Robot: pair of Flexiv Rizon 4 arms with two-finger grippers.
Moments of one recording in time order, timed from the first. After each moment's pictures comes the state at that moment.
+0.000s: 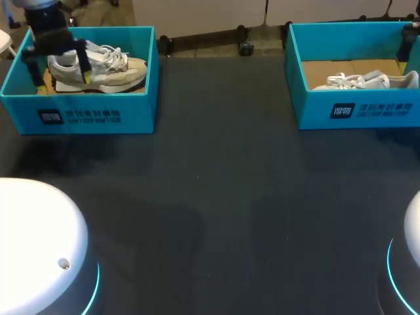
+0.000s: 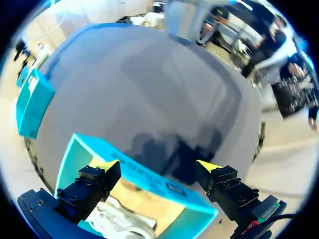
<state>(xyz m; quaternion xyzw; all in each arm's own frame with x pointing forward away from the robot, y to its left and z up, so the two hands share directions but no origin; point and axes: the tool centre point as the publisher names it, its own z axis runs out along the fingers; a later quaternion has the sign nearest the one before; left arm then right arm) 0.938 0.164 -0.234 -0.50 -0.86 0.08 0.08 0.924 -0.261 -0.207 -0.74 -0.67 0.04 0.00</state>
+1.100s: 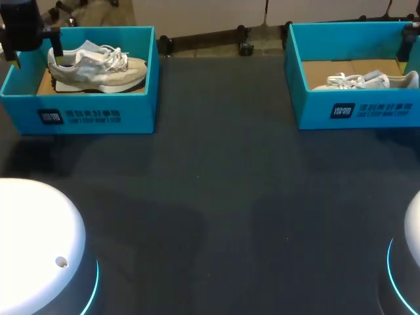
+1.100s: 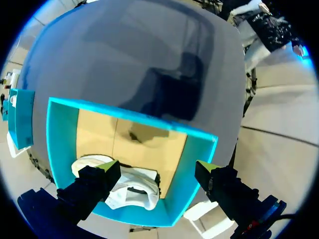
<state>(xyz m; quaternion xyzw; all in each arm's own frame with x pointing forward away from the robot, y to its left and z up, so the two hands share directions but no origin) 1.037 0.247 -0.239 -0.62 -0.78 -0.07 0.00 0.924 -0.261 -0.208 -0.74 -0.67 0.04 0.00</state>
